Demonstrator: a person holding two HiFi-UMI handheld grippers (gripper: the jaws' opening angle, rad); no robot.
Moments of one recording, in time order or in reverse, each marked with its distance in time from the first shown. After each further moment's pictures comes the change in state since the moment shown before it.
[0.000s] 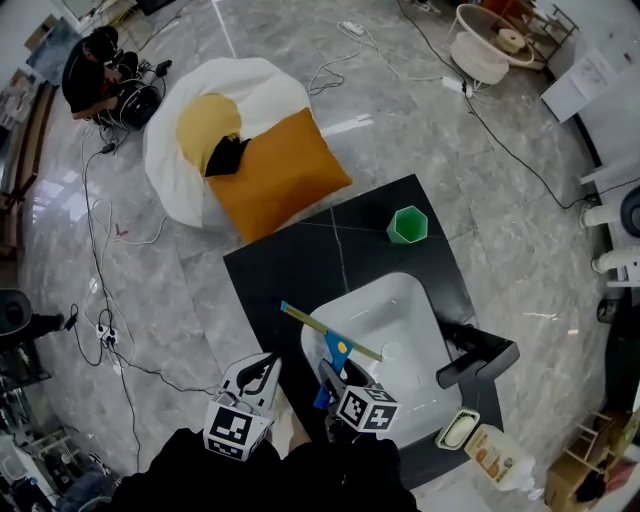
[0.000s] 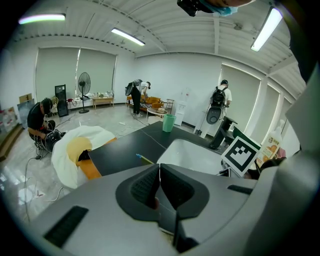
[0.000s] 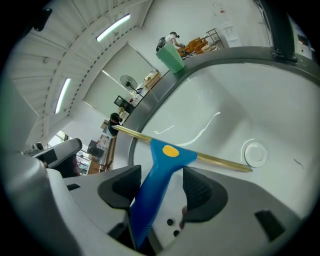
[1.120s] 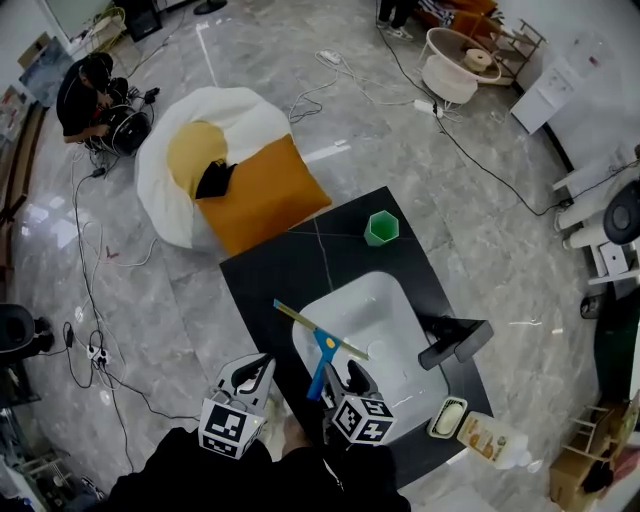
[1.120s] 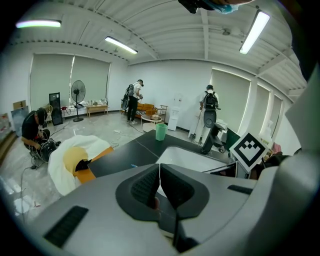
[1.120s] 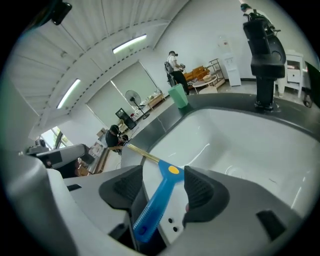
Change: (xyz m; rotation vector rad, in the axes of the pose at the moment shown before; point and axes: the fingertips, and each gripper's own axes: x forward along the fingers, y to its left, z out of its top) left arm -0.042 -0.021 0.022 0.070 -0.077 -0.046; right arm -0.072 0.025 0.023 -0.112 -0.242 -0.083
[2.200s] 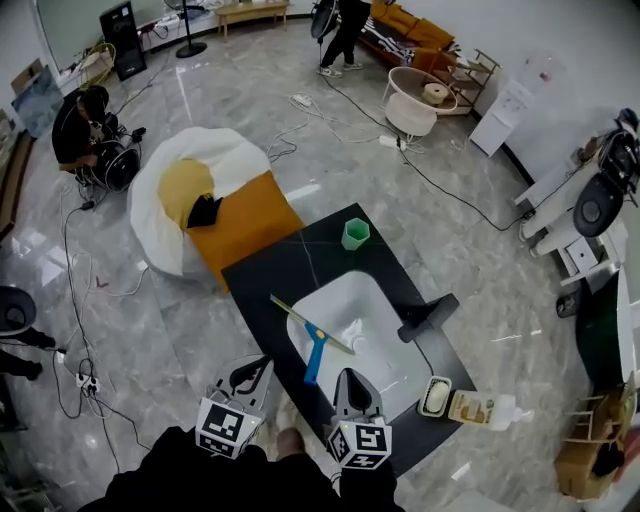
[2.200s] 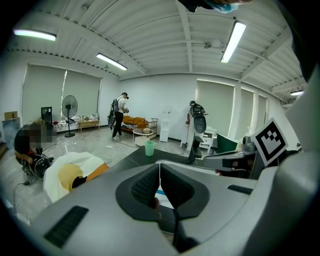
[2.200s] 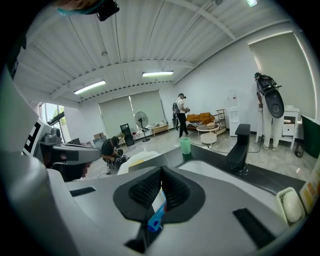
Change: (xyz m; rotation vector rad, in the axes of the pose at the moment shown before) left arm -0.092 -0.042 0.026 0.101 -0.147 -0.068; right arm -0.149 0.075 0.030 -0.326 -0.377 -0.124
